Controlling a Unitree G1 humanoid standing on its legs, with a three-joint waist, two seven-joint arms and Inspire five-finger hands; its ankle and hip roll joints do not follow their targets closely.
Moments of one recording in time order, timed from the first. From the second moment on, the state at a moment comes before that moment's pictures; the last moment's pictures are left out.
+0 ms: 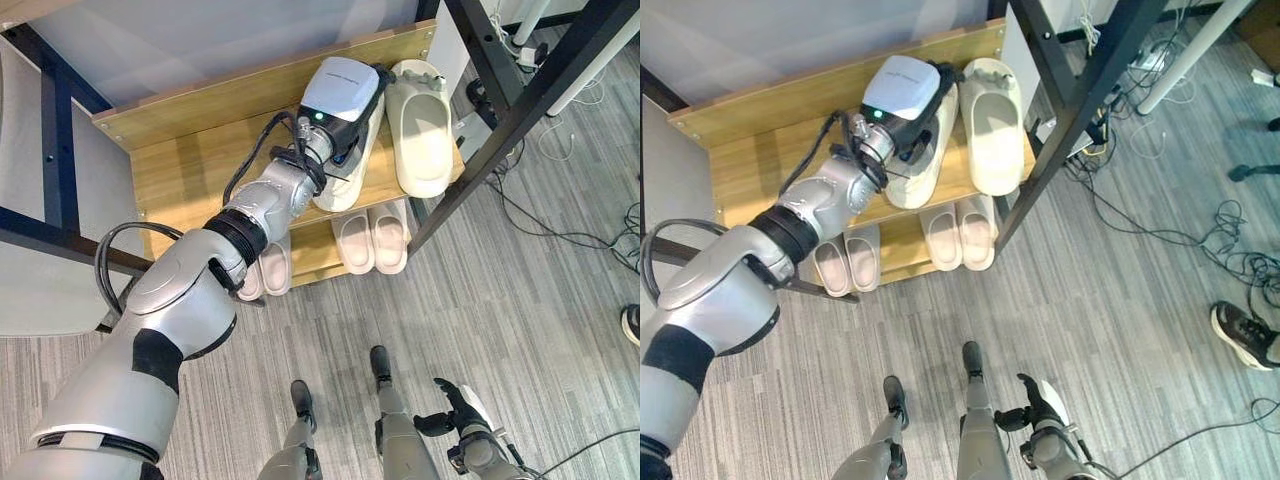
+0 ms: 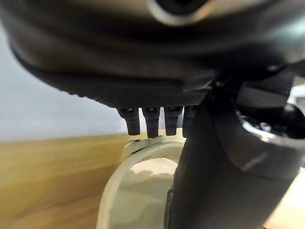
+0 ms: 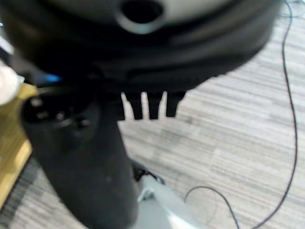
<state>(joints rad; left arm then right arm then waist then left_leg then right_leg) -1.43 0.32 -0.94 1.05 0.37 -0.05 0.38 -0.13 -0.37 0.45 1.09 -0.02 -0.15 -0.31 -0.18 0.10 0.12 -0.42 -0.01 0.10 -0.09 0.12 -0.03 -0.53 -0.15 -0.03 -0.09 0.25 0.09</state>
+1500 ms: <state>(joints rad) -0.79 0.51 -0.55 0.44 -0.36 -0.17 0.25 -0.11 -0.35 0.32 1.13 -0.02 -0.10 -0.29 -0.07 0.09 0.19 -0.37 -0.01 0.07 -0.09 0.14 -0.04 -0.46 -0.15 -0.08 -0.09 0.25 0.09</state>
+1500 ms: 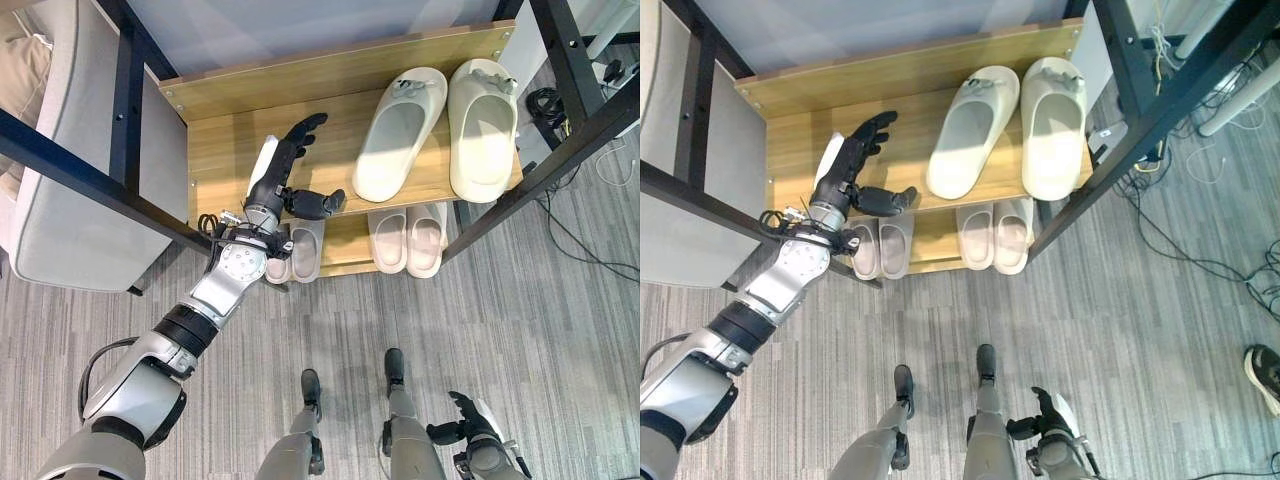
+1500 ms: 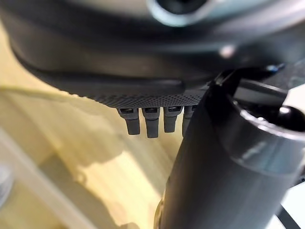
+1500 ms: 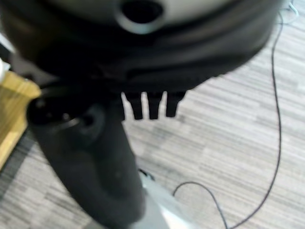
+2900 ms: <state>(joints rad) -0.68 0.38 -0.55 0.33 -0.40 -0.19 0.21 -0.11 -0.36 0.33 1.13 -0.02 -0.08 -0.29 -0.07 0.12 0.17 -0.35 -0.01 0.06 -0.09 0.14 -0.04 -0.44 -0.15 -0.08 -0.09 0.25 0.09</state>
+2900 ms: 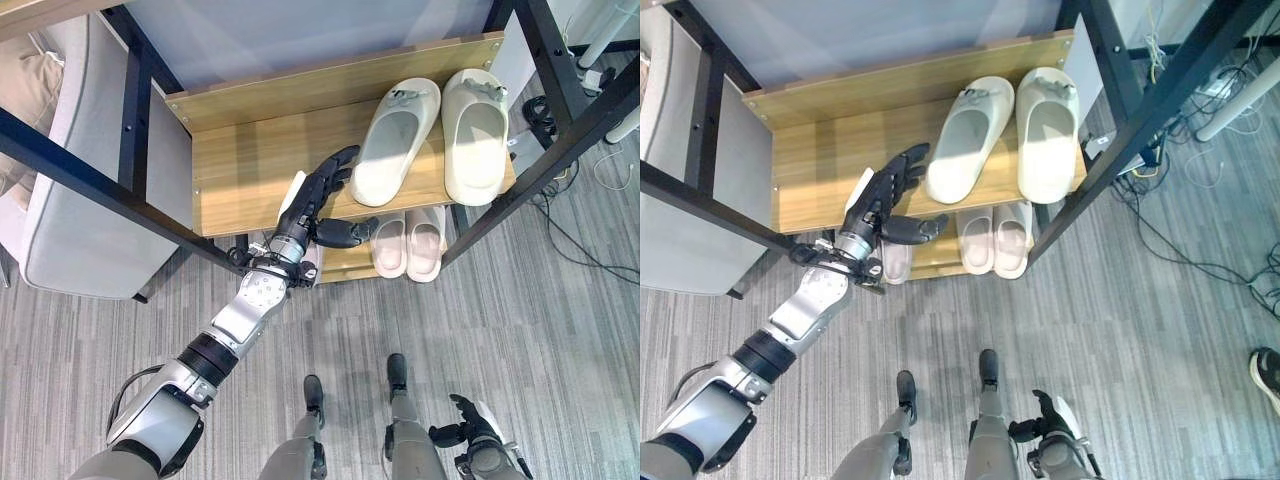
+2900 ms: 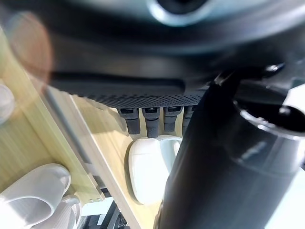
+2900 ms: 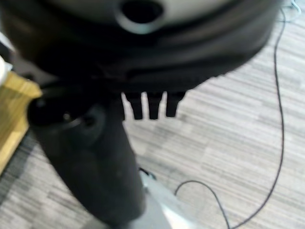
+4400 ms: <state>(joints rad) -0.68 0.24 -0.59 0.39 -0.43 -0.19 0.21 -0.09 -0.34 0.35 1.13 -0.02 -0.08 -0.29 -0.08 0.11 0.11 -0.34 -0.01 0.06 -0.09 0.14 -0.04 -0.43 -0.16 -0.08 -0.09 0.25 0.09</state>
